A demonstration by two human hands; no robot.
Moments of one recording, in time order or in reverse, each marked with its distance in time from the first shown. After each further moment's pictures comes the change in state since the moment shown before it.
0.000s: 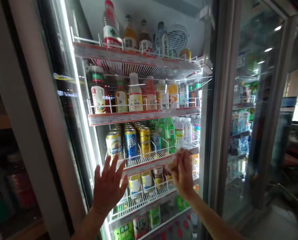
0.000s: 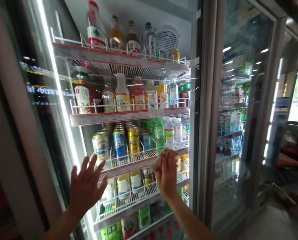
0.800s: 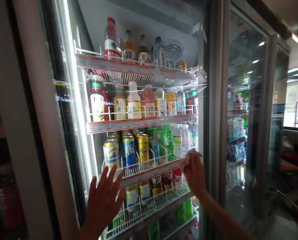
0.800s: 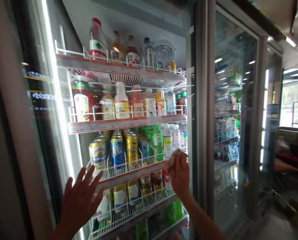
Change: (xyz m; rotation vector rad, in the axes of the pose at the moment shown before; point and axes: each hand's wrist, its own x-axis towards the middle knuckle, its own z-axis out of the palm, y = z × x) left_hand -0.001 -0.002 -0.002 -0.067 0.016 0.010; right_hand 0.022 0.046 -0.007 -0.081 0.170 -0.031
